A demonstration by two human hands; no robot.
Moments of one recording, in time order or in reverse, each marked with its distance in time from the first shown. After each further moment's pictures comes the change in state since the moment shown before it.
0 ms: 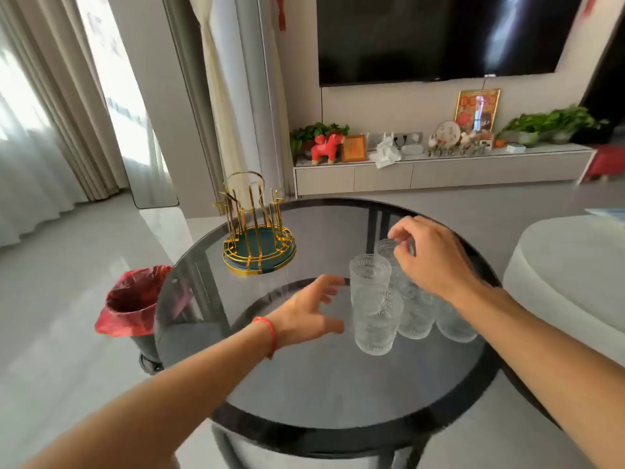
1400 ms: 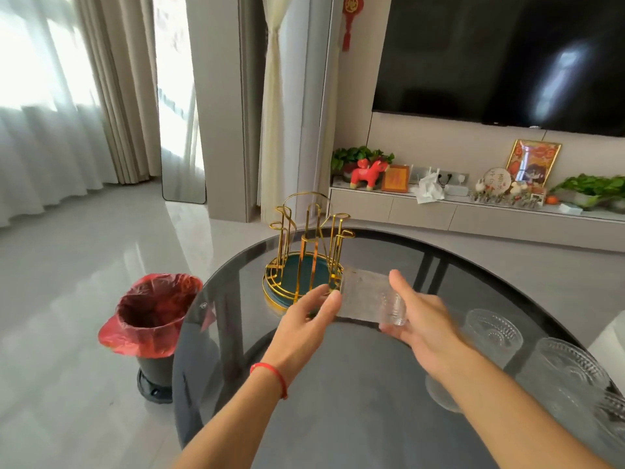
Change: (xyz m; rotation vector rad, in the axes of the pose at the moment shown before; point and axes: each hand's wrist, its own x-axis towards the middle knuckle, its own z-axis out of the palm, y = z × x) left_hand 0.032 -0.102 -0.076 -0.516 0.502 -0.027; right_hand 0.078 -0.070 0.146 1.040 -0.170 0.805
